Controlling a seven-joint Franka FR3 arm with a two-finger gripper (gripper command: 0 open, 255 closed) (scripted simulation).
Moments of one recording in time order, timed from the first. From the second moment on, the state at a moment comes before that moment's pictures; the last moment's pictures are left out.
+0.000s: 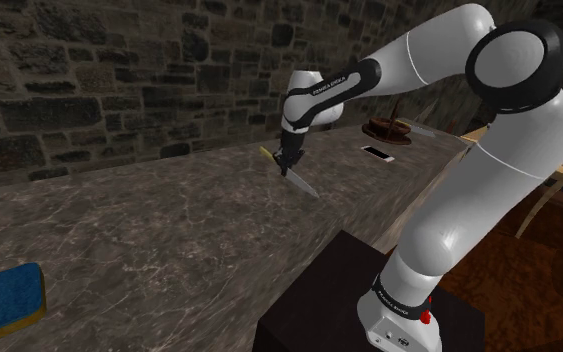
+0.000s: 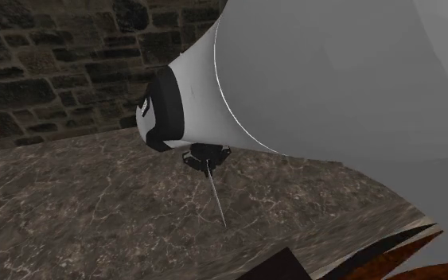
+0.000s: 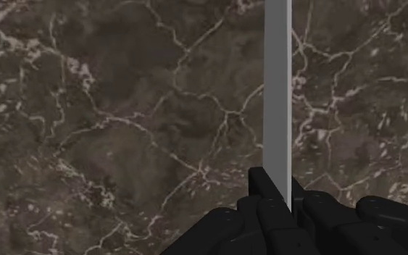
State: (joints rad) arm -0.12 -0.16 -0.07 -2.40 -0.02 2.26 0.02
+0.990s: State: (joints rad) arm -0.17 -0.20 -0.15 -2.30 -0.03 2.13 -0.10
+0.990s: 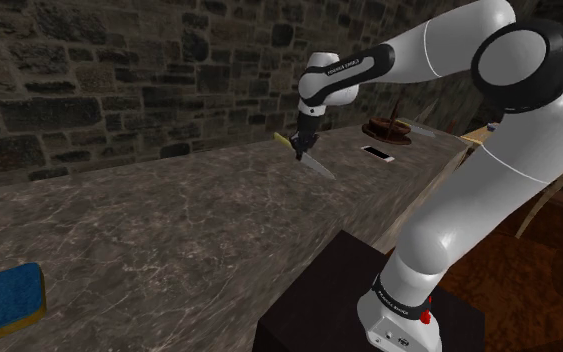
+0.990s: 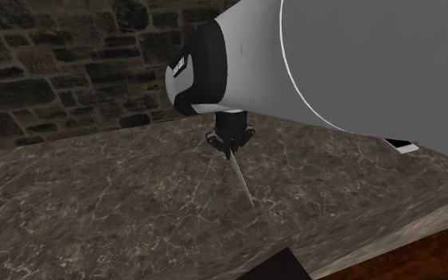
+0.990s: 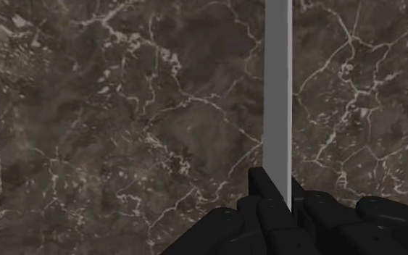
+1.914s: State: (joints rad) arm -0.32 -0.02 -0.35 -2.09 0.00 2.09 -0.47
